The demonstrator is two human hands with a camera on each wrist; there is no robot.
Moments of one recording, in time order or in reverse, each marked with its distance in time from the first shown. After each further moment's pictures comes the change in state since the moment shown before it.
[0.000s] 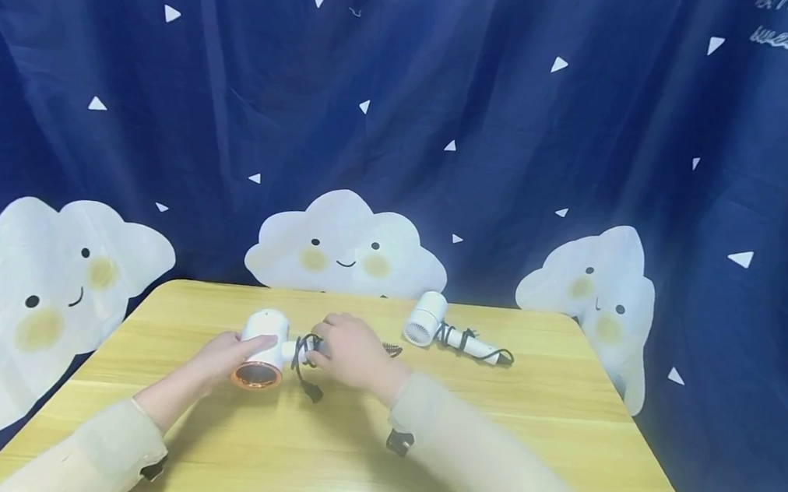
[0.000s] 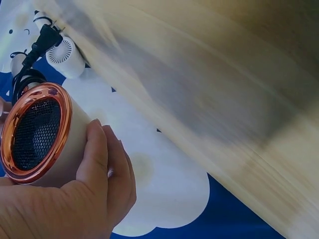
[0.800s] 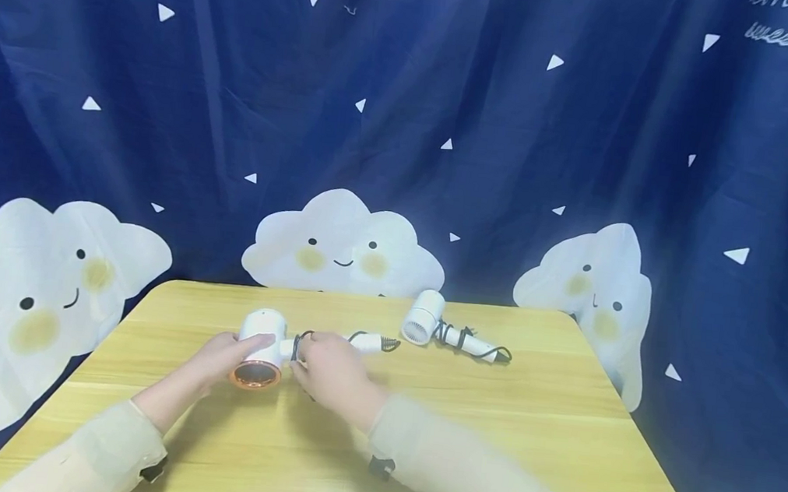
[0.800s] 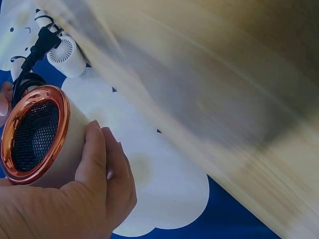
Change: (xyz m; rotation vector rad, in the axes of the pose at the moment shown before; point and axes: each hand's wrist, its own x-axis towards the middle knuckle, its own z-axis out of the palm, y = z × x) left_hand 0.000 0.001 0.001 0.004 -0.001 0.000; right_hand -0.006 -0.040 0.014 -0.003 0.126 0.098
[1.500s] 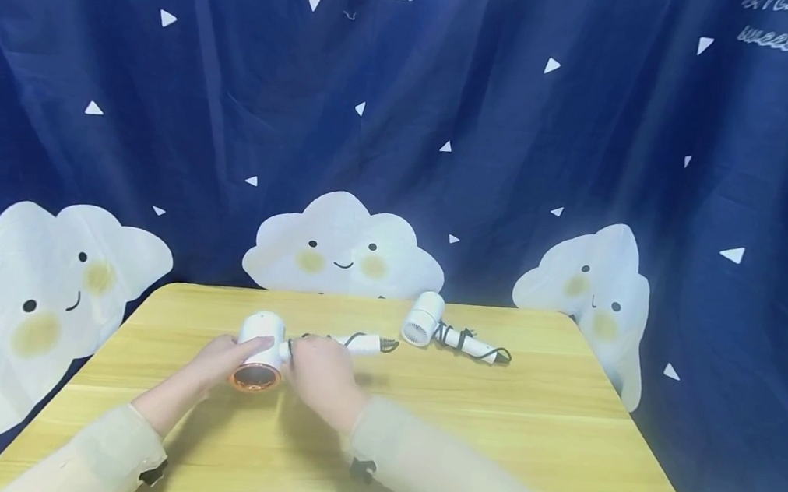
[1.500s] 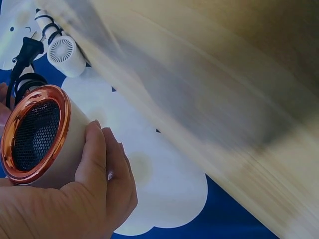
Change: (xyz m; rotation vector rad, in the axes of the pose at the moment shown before) left_hand -0.005 -0.001 -0.001 -0.021 -0.008 0.002; right_hand 0.010 -0.021 0.005 -0.126 0.049 0.128
